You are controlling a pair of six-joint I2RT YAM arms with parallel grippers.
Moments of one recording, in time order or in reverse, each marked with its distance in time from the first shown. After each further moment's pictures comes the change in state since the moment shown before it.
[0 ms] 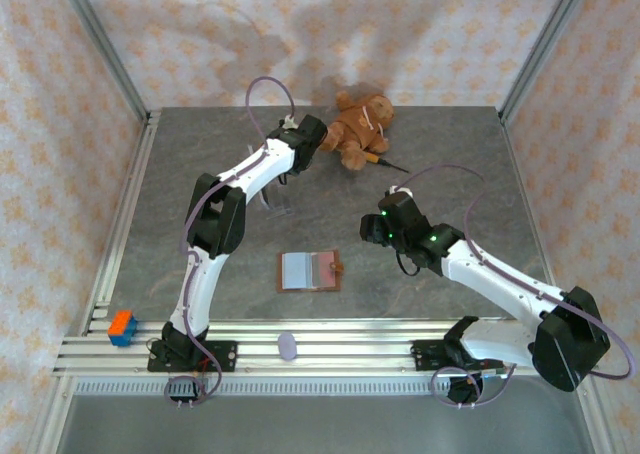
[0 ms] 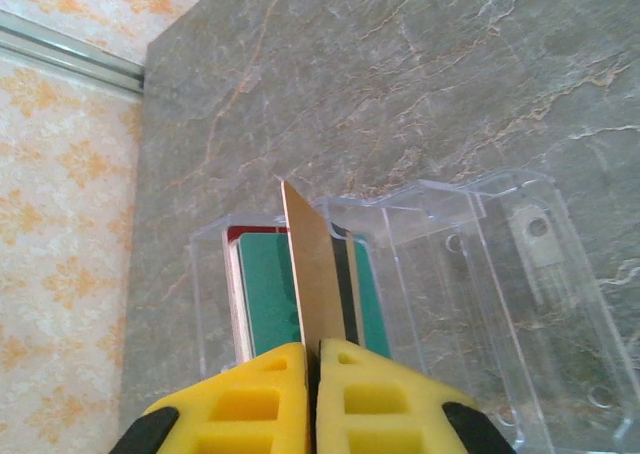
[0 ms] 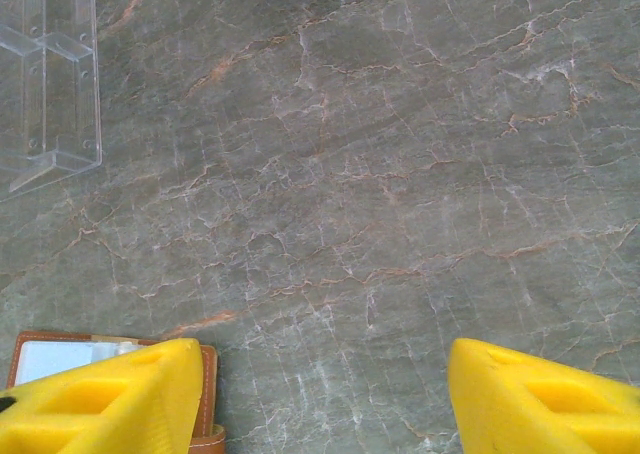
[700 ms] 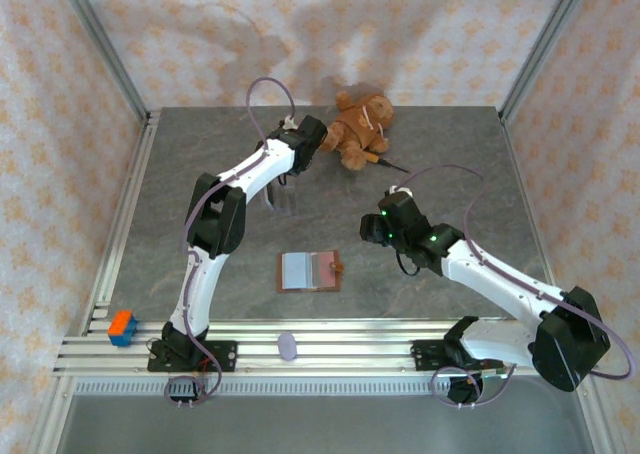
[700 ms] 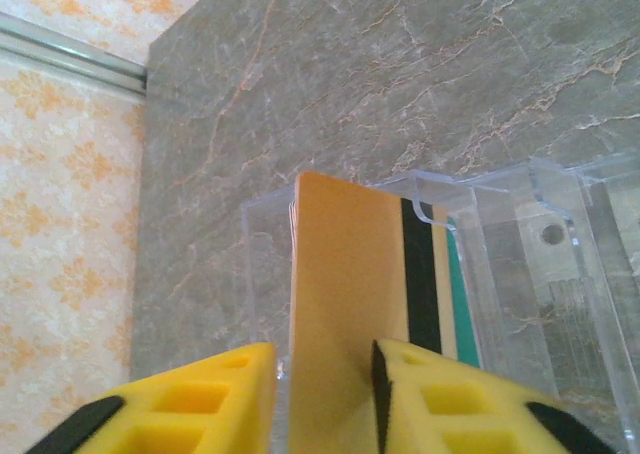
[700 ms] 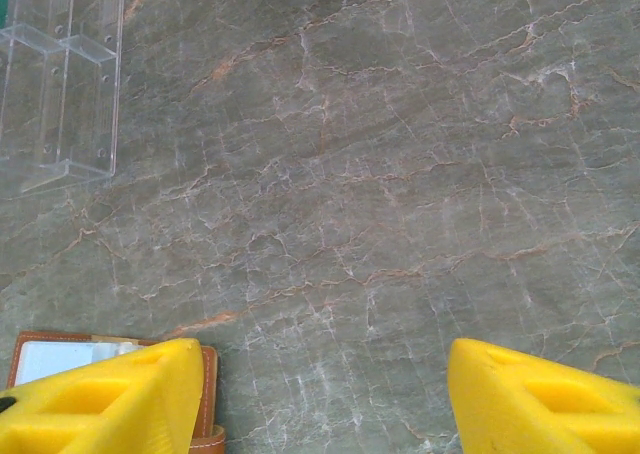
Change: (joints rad) left arm 0.001 0.000 -0.011 0.002 -0.023 0.023; right arm 0.000 0.000 0.000 0.003 0.000 -0.003
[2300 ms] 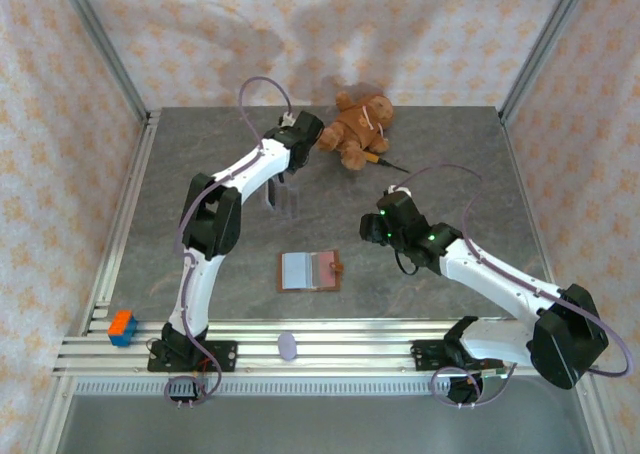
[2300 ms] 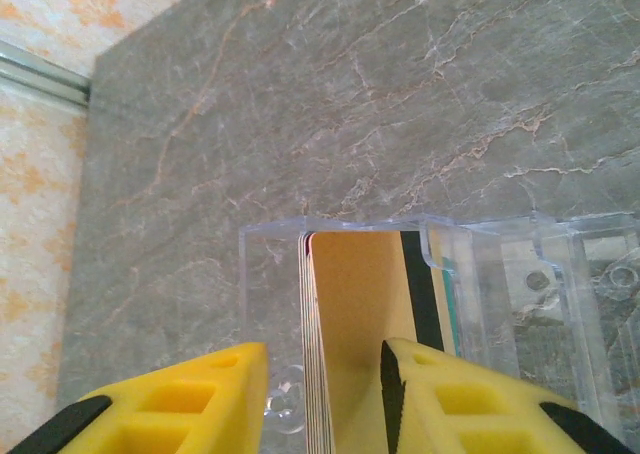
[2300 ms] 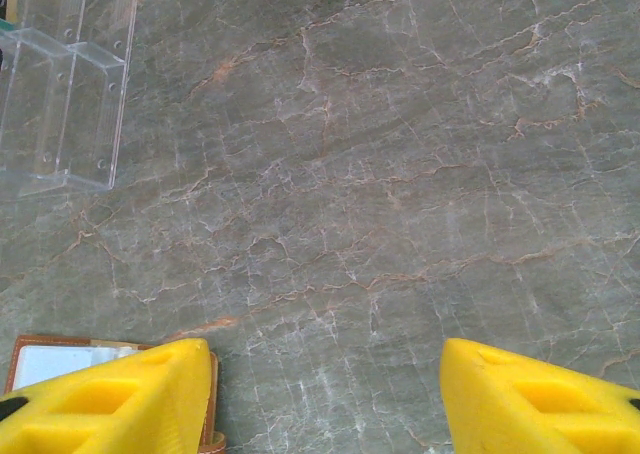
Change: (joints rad) left arm 0.006 -0.041 -0.044 0.113 0.102 0.011; right arm 0.000 0.016 0.000 0.016 -0.001 -0.001
